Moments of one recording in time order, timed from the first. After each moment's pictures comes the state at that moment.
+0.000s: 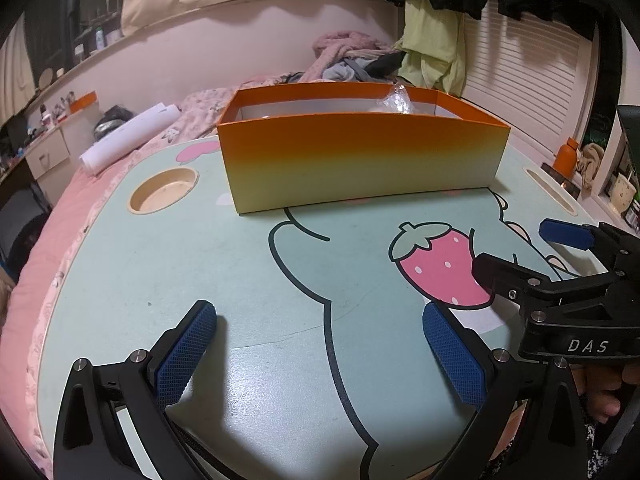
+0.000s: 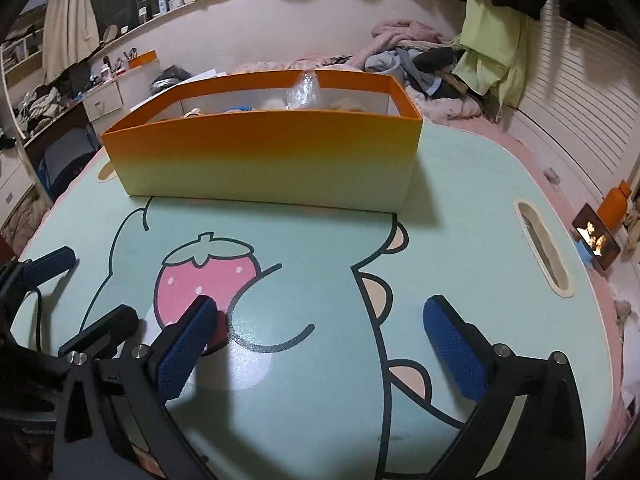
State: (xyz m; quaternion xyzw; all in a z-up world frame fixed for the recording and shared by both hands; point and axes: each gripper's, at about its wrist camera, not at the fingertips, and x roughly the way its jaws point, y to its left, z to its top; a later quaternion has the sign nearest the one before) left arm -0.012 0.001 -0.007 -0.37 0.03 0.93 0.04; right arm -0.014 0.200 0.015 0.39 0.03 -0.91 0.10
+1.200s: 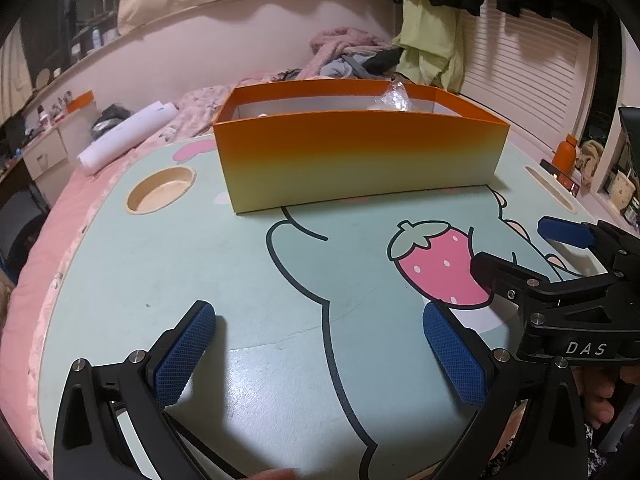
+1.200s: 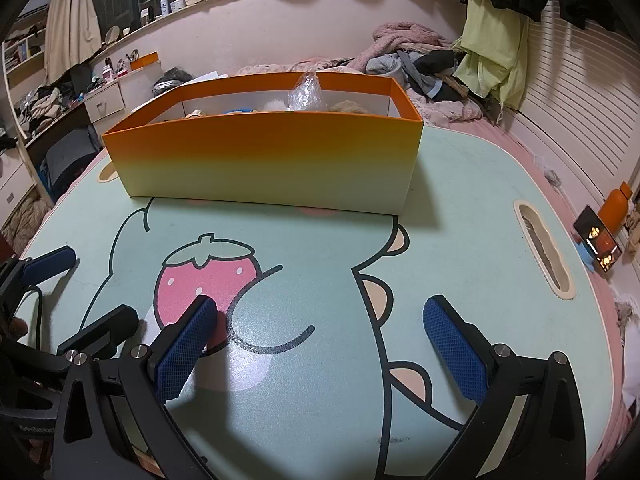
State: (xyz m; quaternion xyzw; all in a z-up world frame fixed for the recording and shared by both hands) left arm -0.013 -0.001 -0.010 -0.38 0.03 0.92 0.04; right arm -0.015 0.201 0.016 0.39 0.03 -0.91 0.10
